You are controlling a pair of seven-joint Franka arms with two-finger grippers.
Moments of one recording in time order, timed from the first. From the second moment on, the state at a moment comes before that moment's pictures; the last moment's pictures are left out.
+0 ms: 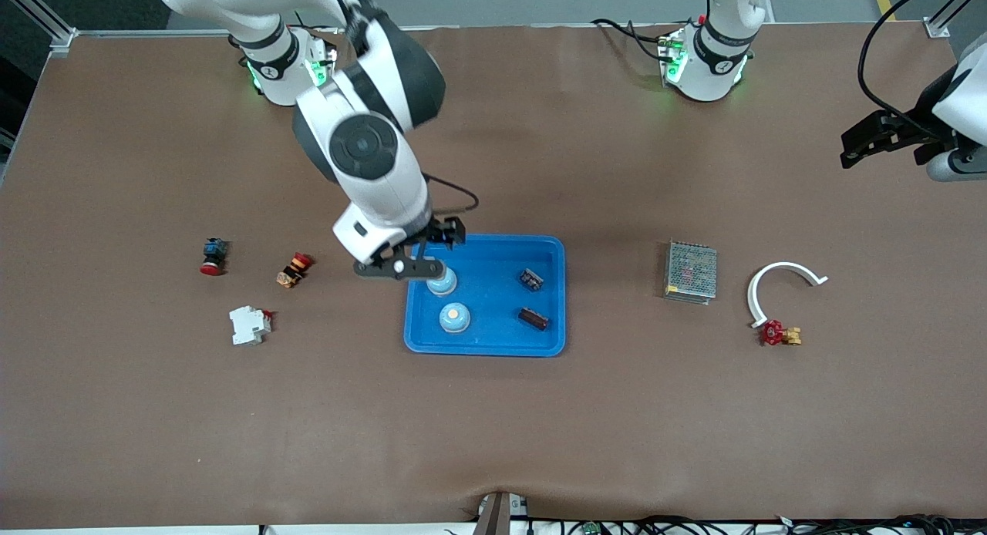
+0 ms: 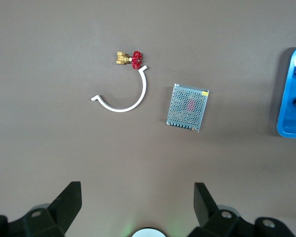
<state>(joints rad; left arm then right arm) -0.02 -0.04 -0.05 -1.57 0.04 1.47 -0.08 0.61 0.46 0.00 -1.34 0.06 1.73 0.62</state>
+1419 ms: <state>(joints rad) 0.00 -0.07 -0.10 -1.57 0.00 1.45 -0.13 0.26 -0.11 0.01 -1.71 0.04 1.55 0.25</state>
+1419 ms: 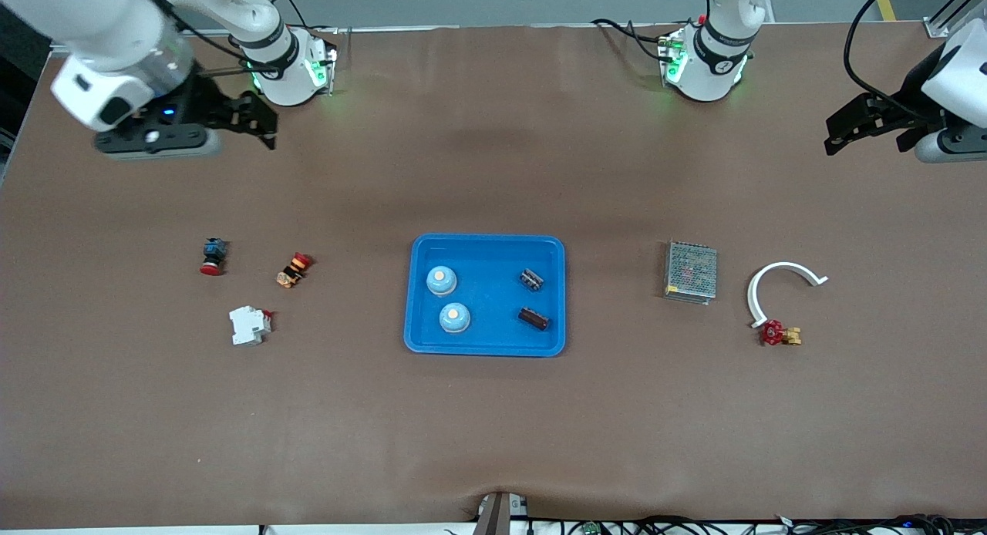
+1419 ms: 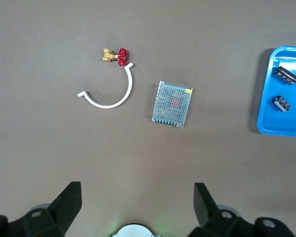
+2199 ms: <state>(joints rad) 0.00 -0.07 -0.10 -1.57 0.00 1.45 -0.13 -0.05 -0.10 0.05 -1.74 0.04 1.68 0.13</state>
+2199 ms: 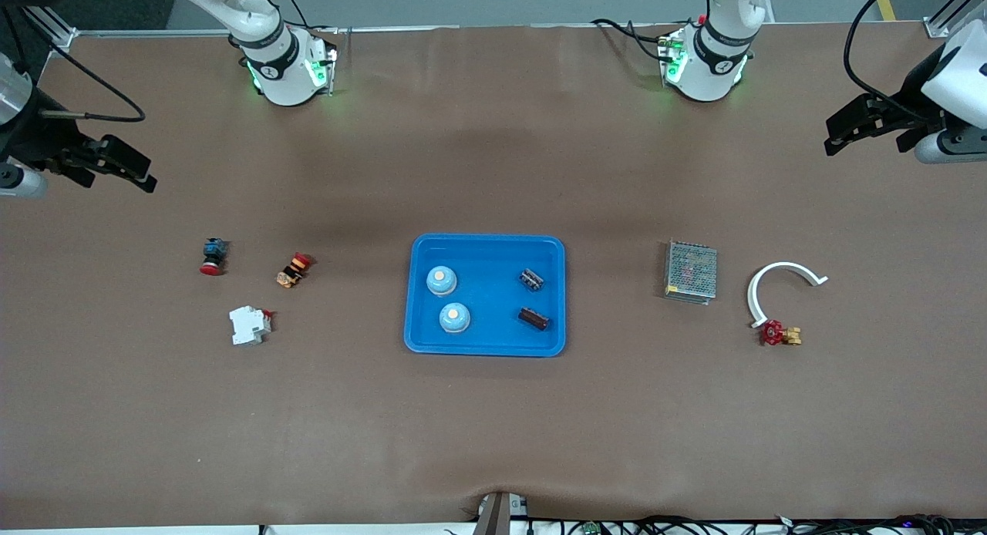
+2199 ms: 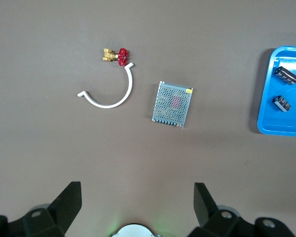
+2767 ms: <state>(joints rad) 0.00 -0.07 -0.10 -1.57 0.00 1.46 -0.13 -0.05 -0.09 -0.01 -1.74 0.04 1.73 0.01</state>
